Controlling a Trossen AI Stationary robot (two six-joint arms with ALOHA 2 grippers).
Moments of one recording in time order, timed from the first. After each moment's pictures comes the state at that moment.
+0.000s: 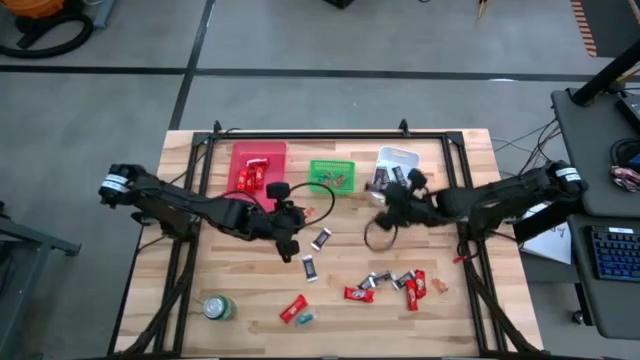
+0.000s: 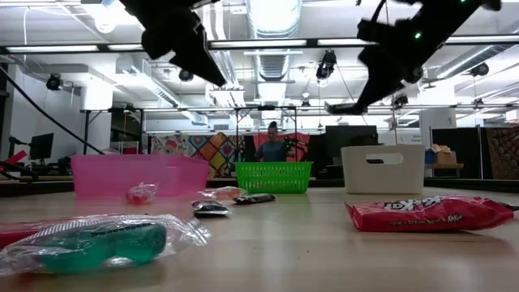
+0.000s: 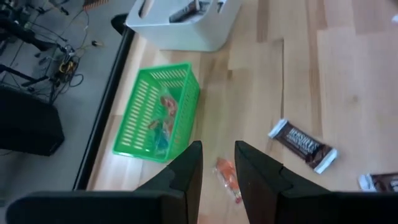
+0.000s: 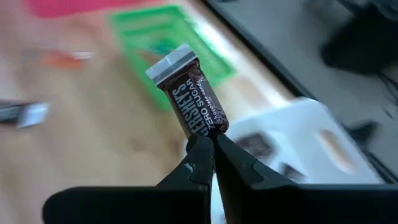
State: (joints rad) left arm -0.24 1.46 1.06 -0.44 -0.62 0.02; right arm 0.11 1.23 0.78 -0.51 0.73 0.45
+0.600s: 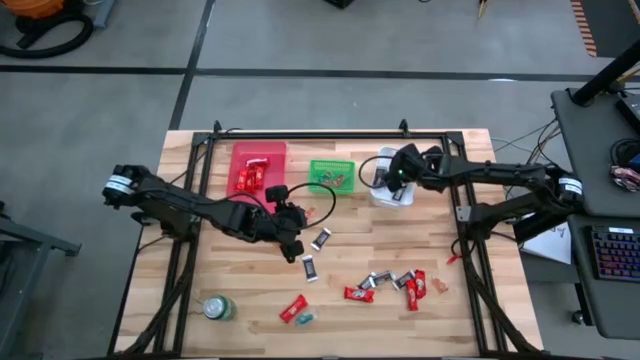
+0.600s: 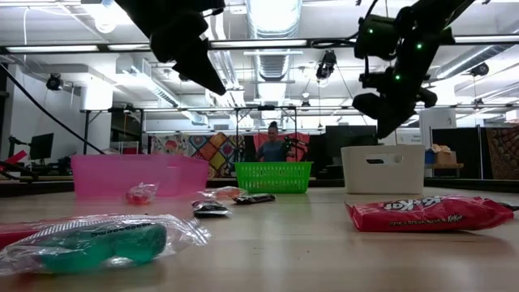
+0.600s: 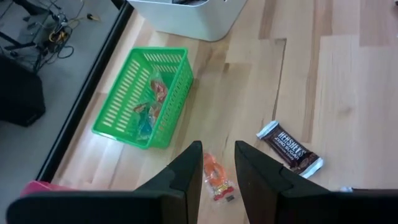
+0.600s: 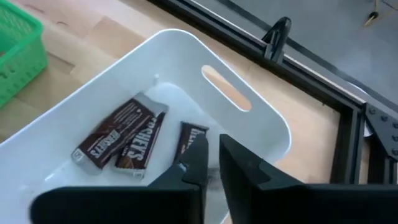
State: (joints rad) left arm -0.24 1.50 1.05 -0.44 -0.62 -0.16; right arm -0.38 1.25 0.78 -0.64 0.57 0.51
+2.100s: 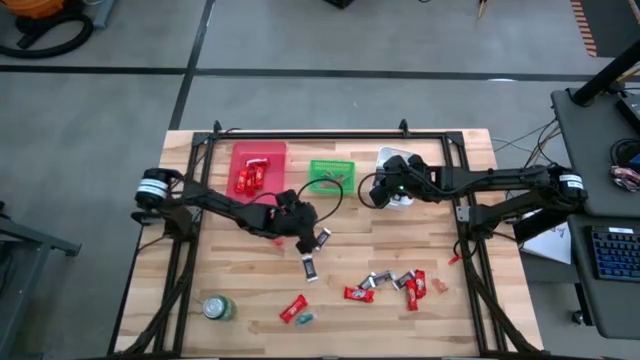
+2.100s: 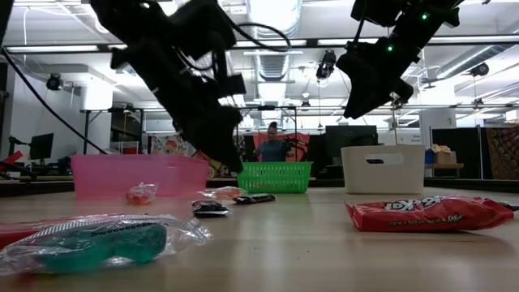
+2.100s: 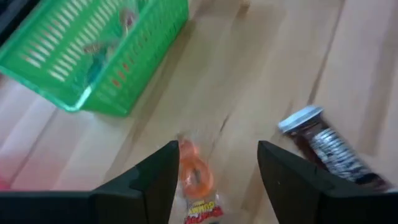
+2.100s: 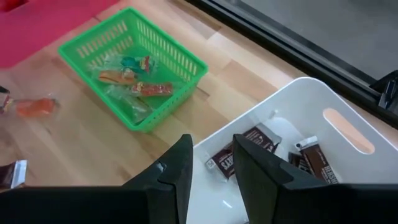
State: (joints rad) left arm -0.11 1.75 0.92 -0.11 -0.51 -0.30; right arm -0.16 1.23 0.81 -0.46 0.47 0.51
